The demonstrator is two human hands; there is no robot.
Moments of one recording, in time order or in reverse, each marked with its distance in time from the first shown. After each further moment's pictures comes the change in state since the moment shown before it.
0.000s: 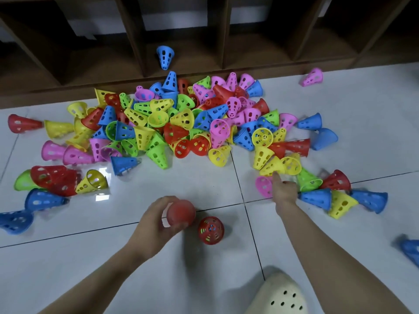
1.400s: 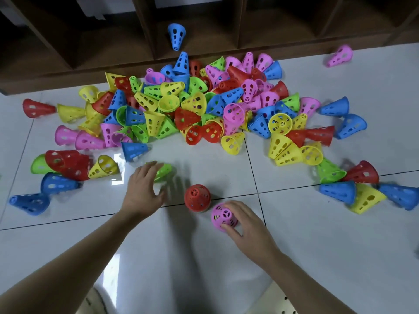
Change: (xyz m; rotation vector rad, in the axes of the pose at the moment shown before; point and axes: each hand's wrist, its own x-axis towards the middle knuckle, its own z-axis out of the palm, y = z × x) left_hand 0.048 -0.073 -0.032 0.495 0.180 -0.014; right_hand -0.143 0.072 0.008 -0.412 -0.696 -0.999
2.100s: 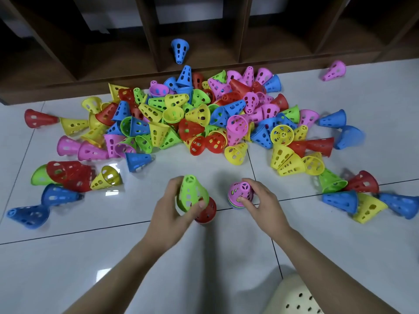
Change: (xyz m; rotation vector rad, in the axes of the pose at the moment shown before) left_hand -0.036 0.093 -0.033 -0.692 -0.015 -0.007; right_hand 0.064 0.023 -0.032 0.021 0.195 0.095
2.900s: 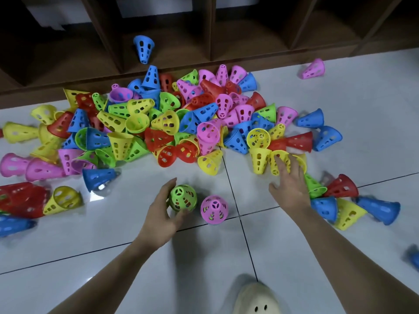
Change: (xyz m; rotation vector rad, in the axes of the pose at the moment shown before) left_hand 0.069 -0.059 0.065 -0.037 -0.121 -0.147; right_hand 0.071 0.102 -0.100 -0.653 0.100 0.319
